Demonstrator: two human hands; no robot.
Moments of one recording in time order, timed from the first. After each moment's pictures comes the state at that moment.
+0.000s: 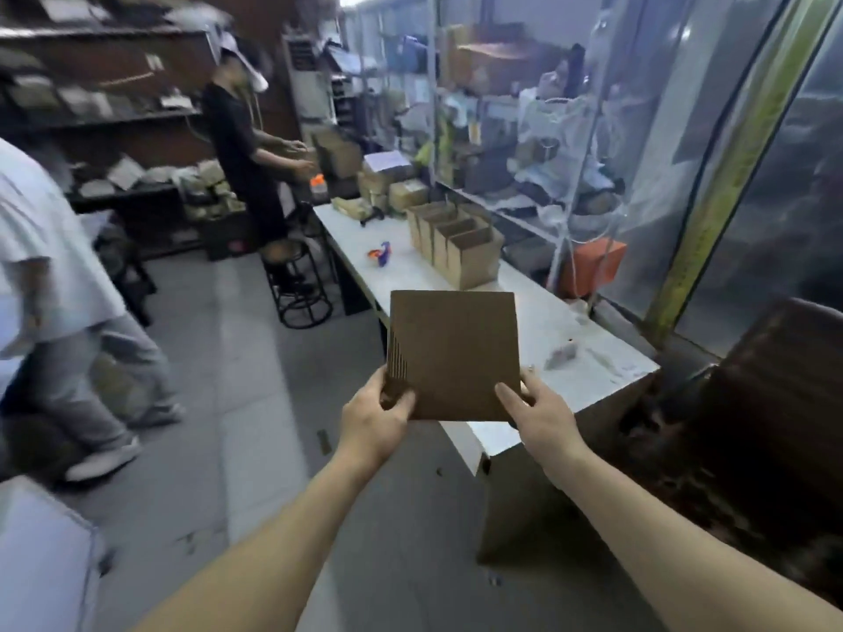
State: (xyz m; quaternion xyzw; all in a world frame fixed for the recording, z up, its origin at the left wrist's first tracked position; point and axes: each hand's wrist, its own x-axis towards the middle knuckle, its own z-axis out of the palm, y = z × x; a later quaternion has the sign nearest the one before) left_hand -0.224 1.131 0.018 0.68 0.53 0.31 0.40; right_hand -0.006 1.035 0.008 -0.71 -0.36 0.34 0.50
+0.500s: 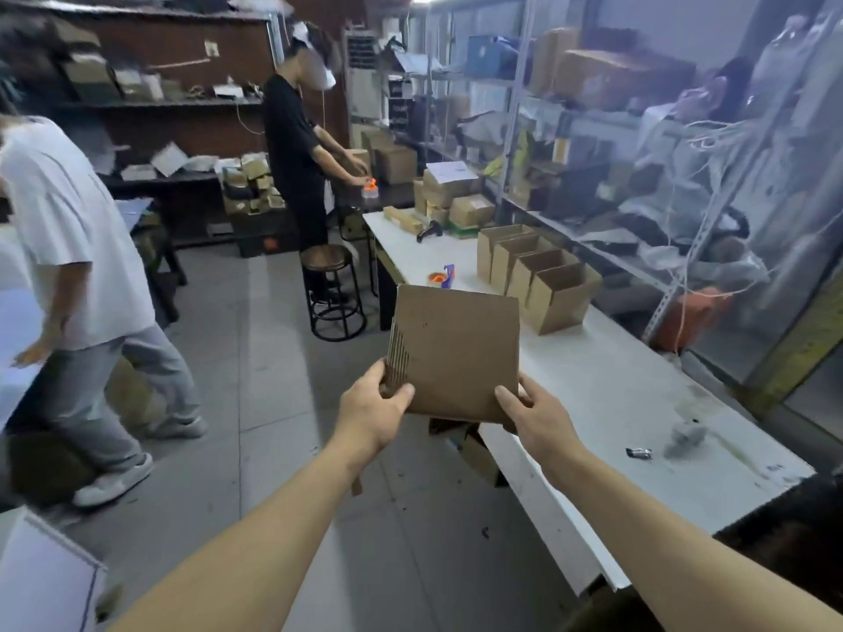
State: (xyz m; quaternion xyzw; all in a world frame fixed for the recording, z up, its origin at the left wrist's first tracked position) left_hand -0.325 1.422 0.006 0.66 0.55 0.31 0.40; right_hand -0.097 1.330 -0.004 -0.69 -0.40 0.36 0.48
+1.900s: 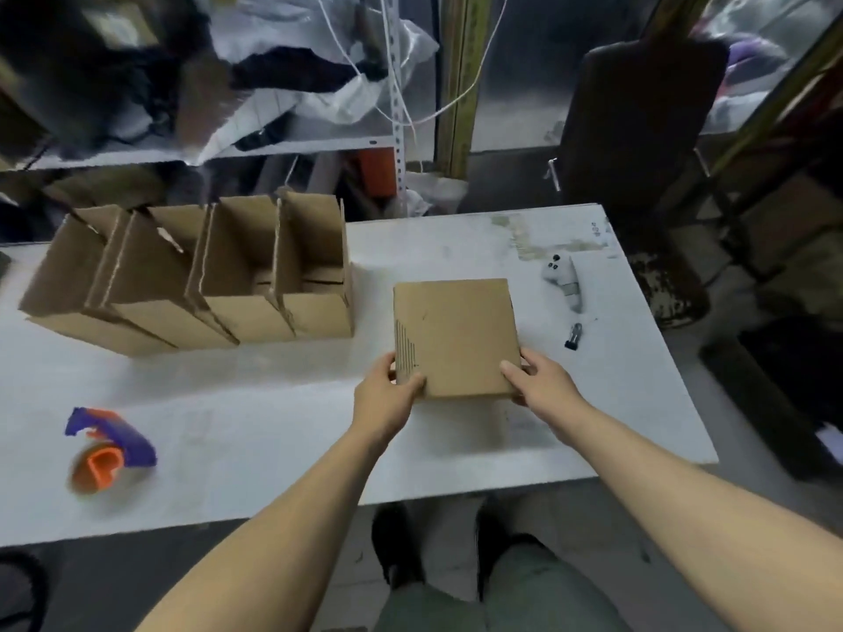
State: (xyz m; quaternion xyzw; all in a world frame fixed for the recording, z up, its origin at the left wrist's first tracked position) left_hand 0.121 1.826 -0.168 0.80 0.19 -0.17 0.54; right_hand 0.124 1.578 -0.177 -0.80 0.21 0.20 0.53
